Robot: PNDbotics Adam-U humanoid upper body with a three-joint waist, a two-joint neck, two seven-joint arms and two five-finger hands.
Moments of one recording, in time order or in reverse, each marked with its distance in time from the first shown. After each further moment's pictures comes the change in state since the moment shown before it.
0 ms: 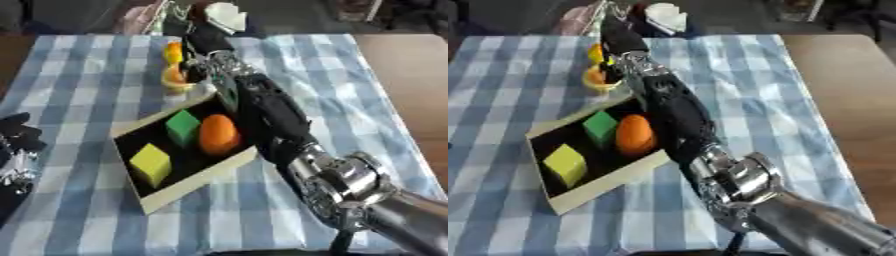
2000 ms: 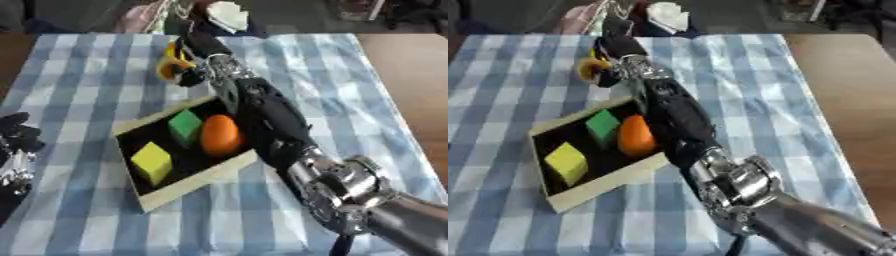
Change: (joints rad) left arm 0.000 0.000 0.000 -0.006 0.000 0.001 -0.005; right arm 0.019 0.012 0.012 -0.015 -0.067 -0.053 0.022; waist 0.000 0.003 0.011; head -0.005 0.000
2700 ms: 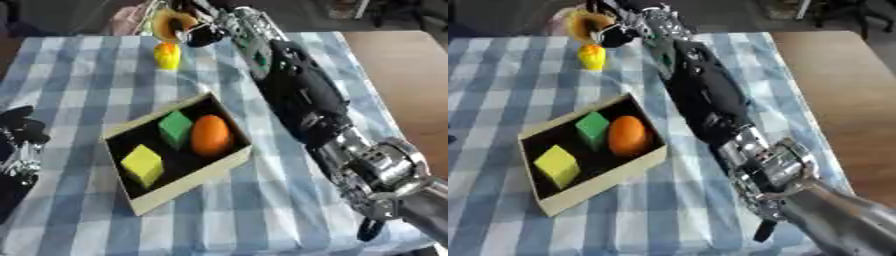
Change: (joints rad) left arm 0.007 0.000 0.034 0.001 -0.009 0.005 0.034; right arm 0.005 -0.170 0.214 -0.257 -0.365 -0.292 0.117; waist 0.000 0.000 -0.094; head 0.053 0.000
